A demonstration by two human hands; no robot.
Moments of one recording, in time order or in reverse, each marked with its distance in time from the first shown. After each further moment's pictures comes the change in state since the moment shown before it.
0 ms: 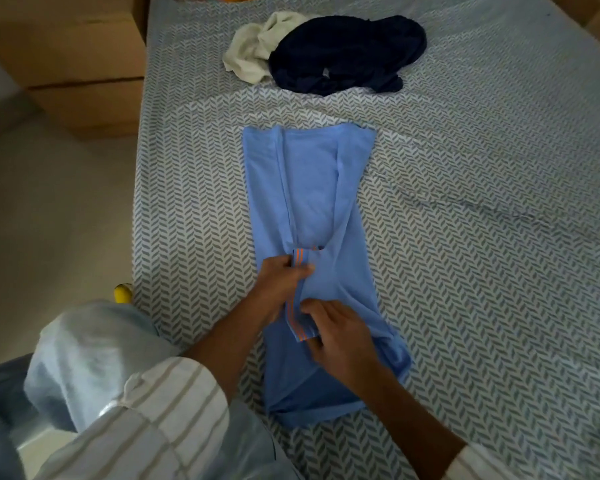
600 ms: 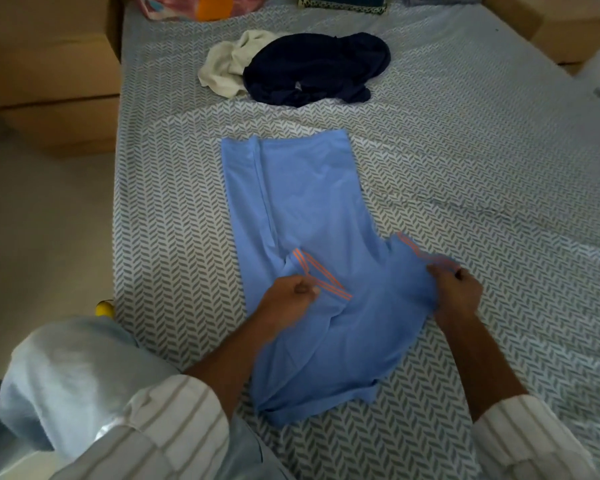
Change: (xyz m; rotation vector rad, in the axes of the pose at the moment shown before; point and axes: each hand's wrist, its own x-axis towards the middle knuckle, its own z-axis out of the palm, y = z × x) left_hand -0.017 -0.027 0.018 0.556 -0.181 0.158; right_hand -0.017 0.150 -0.100 0.646 0.716 1.198
